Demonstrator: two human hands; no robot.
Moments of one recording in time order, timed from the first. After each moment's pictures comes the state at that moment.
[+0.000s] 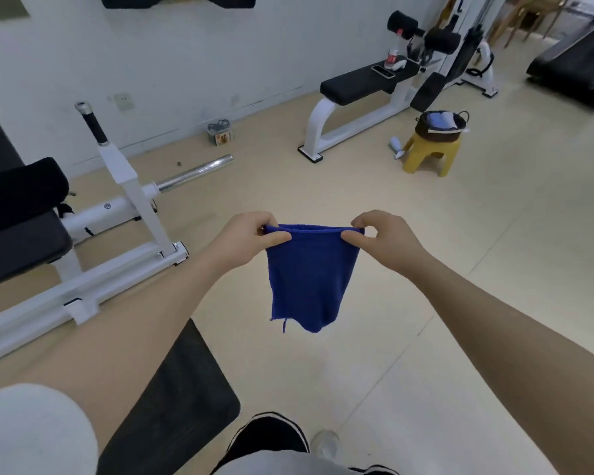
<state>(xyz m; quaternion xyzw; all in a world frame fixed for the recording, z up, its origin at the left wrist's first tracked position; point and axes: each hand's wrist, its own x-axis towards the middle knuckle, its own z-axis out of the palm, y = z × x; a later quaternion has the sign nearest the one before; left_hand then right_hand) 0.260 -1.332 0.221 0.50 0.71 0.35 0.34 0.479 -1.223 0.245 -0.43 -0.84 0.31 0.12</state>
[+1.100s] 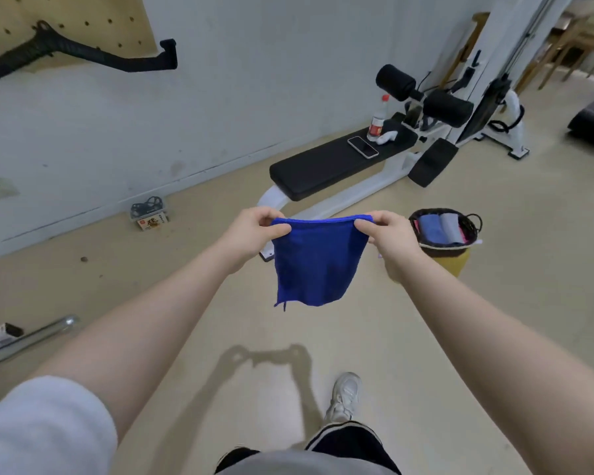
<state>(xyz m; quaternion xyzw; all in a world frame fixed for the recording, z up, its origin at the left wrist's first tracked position) 0.200 -0.448 0.219 0.38 0.72 0.46 0.37 0.391 -0.329 0.224 -0.50 -0.62 0.55 0.26</state>
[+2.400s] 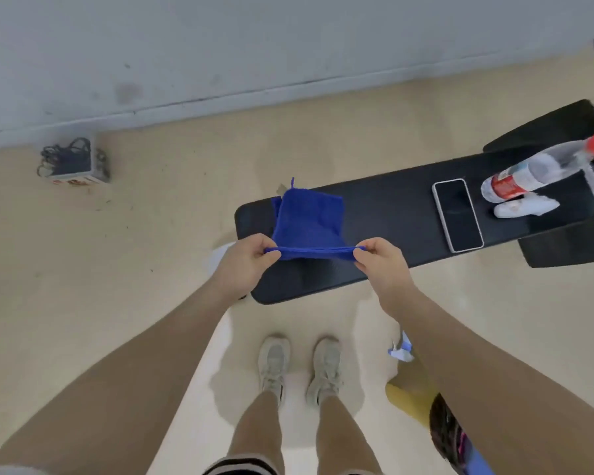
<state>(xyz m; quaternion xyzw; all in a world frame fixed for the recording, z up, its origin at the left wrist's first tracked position) -0.113 0.155 -0.048 0.14 0.82 0.38 0.40 0.013 0.328 -0.046 -0.53 -0.64 0.56 -0.04</state>
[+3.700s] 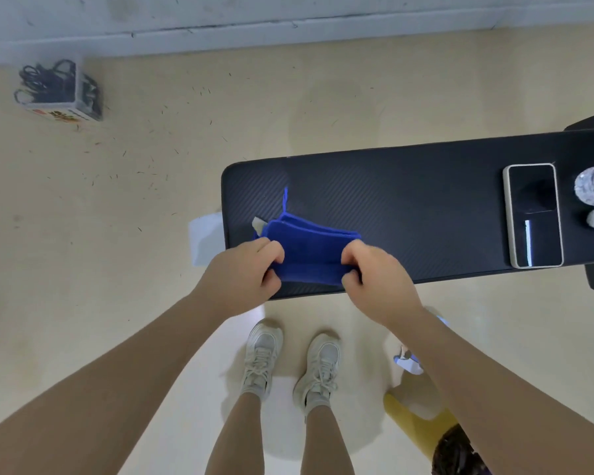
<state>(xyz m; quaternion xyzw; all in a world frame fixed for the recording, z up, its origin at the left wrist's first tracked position) -0.090 0.158 -0.162 0.39 0.86 0.21 0.24 0.016 0.352 -0.151 -0.17 -0.92 0.31 -0.17</state>
